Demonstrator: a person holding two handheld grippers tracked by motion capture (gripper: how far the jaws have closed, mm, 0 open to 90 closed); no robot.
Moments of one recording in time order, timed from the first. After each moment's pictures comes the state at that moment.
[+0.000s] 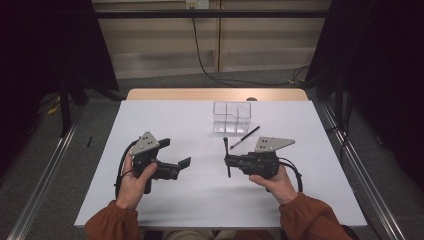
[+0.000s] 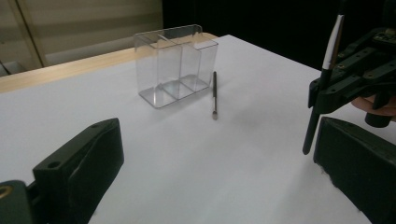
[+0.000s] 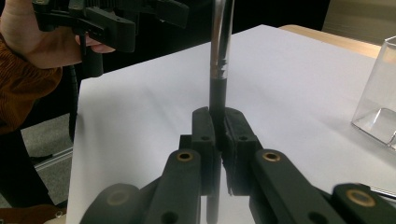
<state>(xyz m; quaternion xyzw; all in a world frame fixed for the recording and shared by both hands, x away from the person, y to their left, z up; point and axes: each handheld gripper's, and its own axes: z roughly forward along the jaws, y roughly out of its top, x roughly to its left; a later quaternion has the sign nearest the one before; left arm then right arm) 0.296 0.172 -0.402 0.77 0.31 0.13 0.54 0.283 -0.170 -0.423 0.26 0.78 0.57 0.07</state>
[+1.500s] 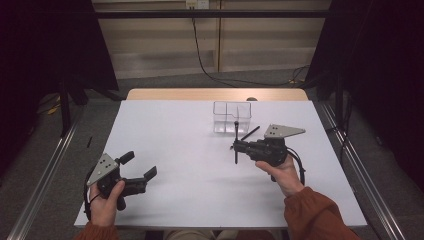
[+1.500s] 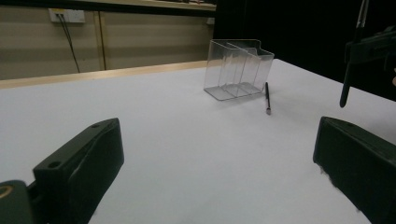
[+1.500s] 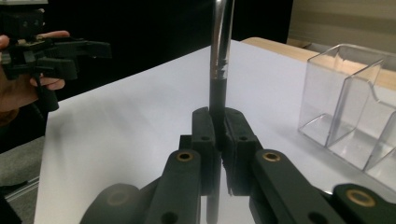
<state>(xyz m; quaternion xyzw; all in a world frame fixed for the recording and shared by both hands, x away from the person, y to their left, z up) 0.262 0.250 -0.435 0.70 0.36 0.20 0.57 0.306 -0.192 -0.407 0.31 0.75 0.57 0.11</state>
